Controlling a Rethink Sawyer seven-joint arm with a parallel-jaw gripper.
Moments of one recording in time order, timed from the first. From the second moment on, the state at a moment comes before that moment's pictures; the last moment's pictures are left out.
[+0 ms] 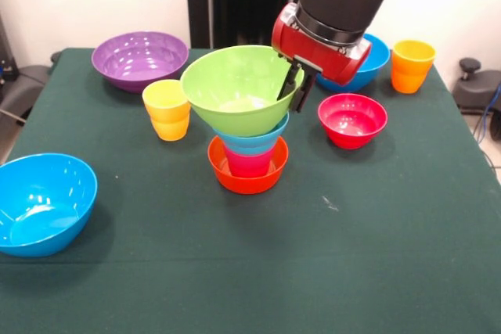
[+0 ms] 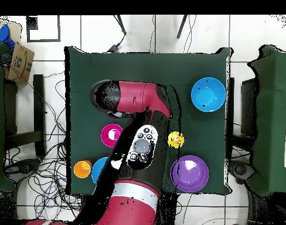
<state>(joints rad) 0.07 -0.47 -0.31 1.29 0.02 0.82 2.15</state>
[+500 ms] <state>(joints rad) 0.07 -0.47 -0.31 1.29 0.02 0.82 2.15</state>
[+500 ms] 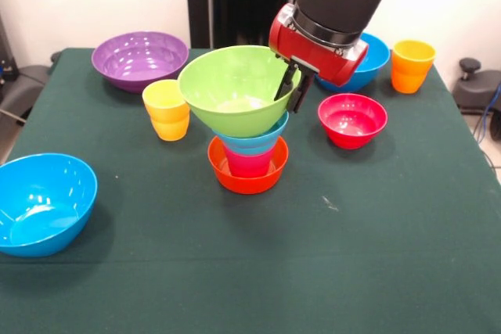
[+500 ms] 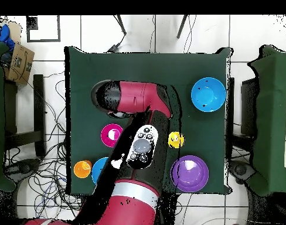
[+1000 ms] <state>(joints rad) 0.07 -0.47 -0.31 1.29 0.02 0.82 2.15</state>
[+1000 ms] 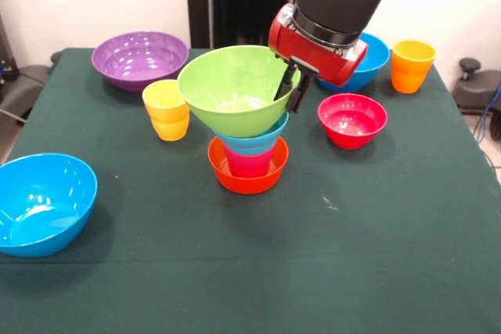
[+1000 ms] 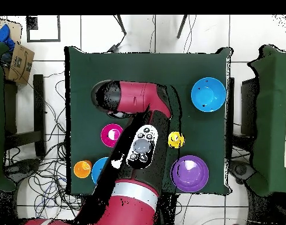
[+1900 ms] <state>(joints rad) 0.07 -0.47 -0.31 1.29 0.02 0.82 2.15</state>
